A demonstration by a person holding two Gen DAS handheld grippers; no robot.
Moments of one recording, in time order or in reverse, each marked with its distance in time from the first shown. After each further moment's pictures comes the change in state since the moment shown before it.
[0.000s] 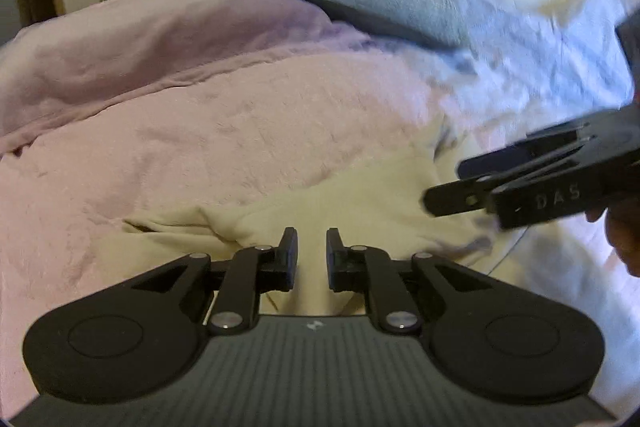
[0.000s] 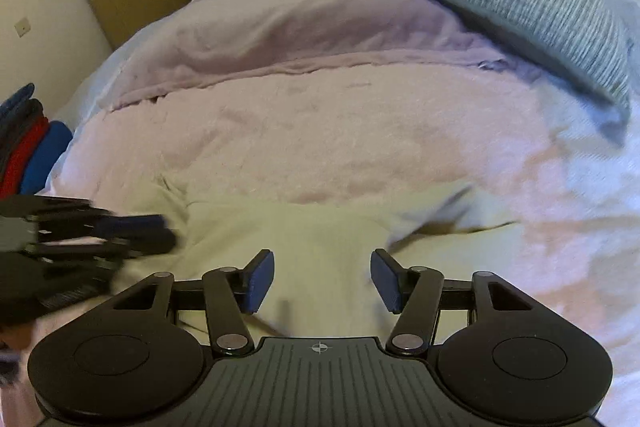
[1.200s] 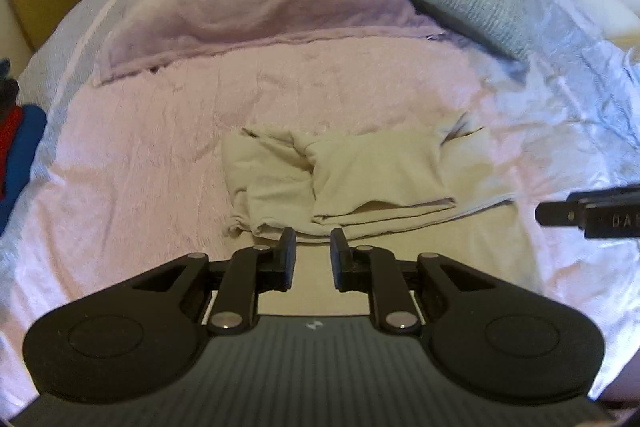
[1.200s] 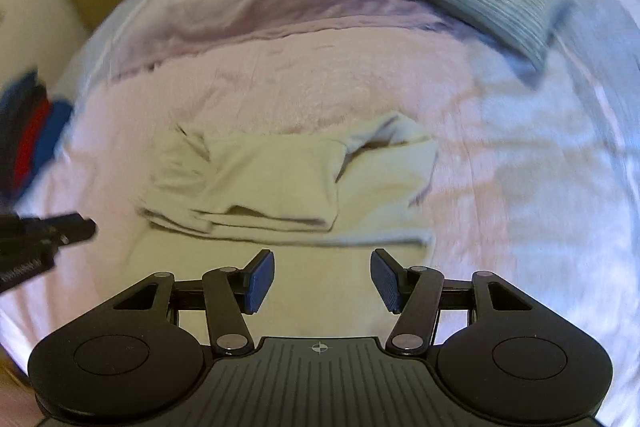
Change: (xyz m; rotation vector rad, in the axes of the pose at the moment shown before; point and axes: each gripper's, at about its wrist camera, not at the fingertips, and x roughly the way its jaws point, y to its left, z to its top) left arm -0.173 -0.031 0.024 -0.262 0.152 0.237; right arm -0.149 0.012 -0.011 0.120 0.160 -0.098
